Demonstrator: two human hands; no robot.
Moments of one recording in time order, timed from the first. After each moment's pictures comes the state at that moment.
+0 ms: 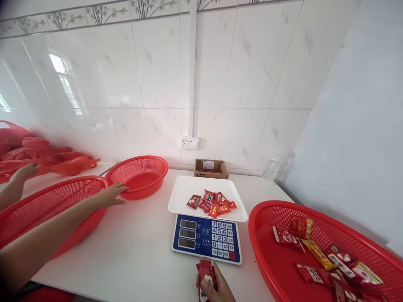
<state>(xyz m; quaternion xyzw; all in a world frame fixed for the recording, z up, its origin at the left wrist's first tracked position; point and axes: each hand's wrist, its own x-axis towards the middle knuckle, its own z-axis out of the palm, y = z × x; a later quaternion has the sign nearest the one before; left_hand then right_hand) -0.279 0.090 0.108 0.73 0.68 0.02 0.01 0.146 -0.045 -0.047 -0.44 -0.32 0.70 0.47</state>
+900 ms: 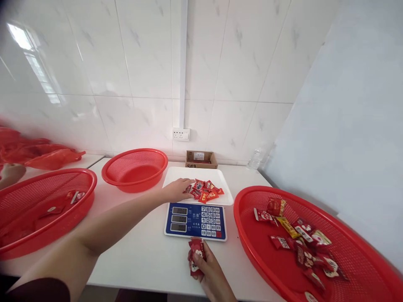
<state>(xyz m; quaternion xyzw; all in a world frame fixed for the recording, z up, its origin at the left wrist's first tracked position) -0.013 0.115 0.106 0.89 0.43 0.10 0.06 0.145 -0.057 -0.008 -0.37 -0.28 0.75 0.48</state>
